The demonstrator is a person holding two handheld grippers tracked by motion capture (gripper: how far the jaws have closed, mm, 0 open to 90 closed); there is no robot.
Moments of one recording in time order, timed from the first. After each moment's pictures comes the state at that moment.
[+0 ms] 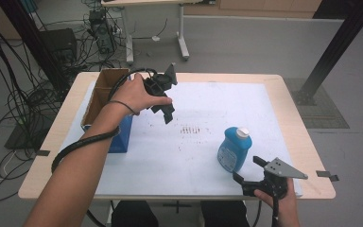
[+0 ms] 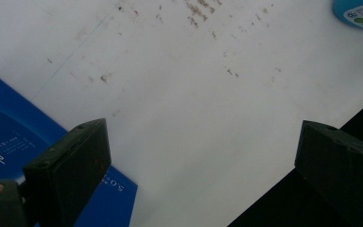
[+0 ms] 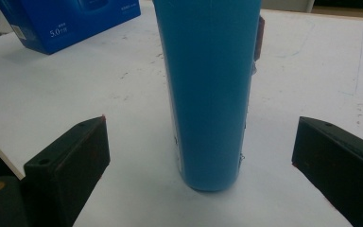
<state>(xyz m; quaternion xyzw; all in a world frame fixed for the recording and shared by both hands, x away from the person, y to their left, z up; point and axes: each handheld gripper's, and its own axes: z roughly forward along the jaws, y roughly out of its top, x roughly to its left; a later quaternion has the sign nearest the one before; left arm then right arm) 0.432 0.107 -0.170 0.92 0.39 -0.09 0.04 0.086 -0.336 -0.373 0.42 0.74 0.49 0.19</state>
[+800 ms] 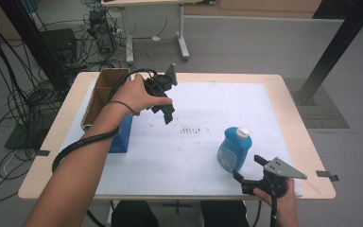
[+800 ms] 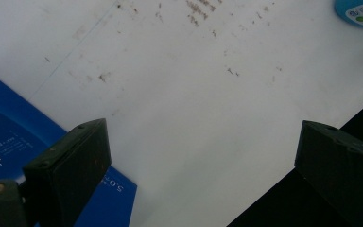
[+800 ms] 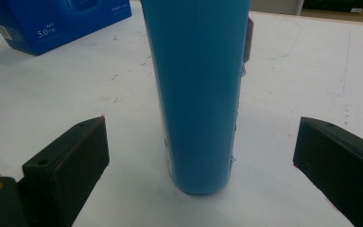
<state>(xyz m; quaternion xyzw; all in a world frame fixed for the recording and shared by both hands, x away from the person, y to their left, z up) 0.433 0.108 -0.172 0.92 0.39 -0.09 0.03 0.084 -0.331 -0.374 0.42 0.74 0.48 0.21</state>
